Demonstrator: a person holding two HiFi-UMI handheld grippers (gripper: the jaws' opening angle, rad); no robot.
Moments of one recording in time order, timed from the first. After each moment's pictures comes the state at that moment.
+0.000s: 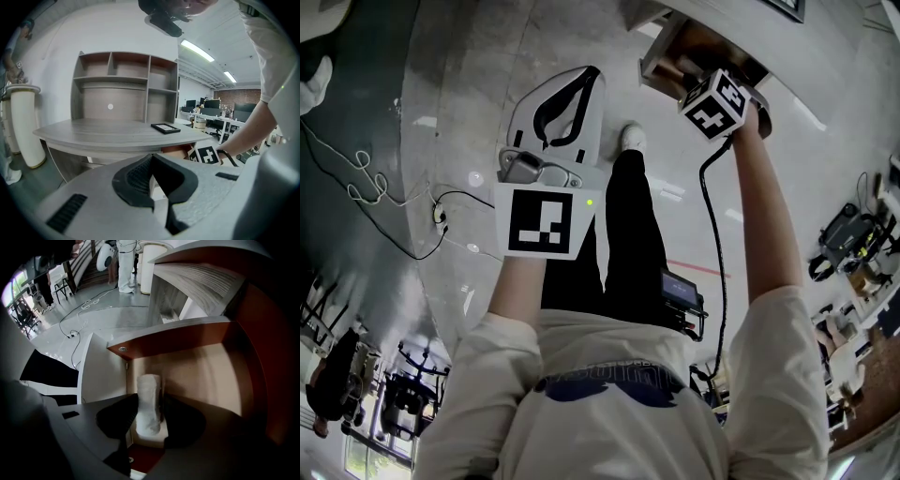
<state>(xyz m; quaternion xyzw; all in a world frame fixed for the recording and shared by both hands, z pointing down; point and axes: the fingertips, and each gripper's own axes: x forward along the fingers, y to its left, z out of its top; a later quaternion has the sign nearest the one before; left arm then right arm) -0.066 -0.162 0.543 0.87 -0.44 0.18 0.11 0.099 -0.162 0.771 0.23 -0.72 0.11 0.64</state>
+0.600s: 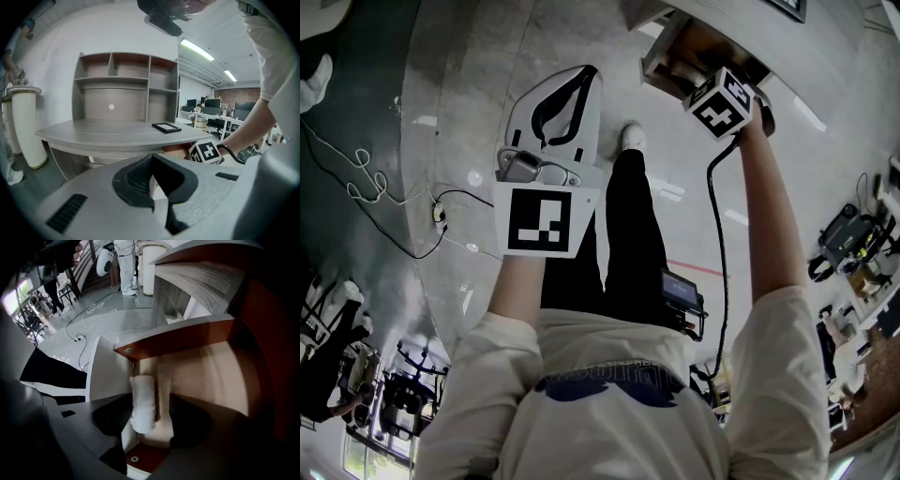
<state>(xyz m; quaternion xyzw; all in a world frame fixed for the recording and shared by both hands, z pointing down) -0.070 -0.161 0.544 0.87 -0.44 0.18 0.11 0.096 -0.154 0.769 0.20 -0.74 0.14 0.63</state>
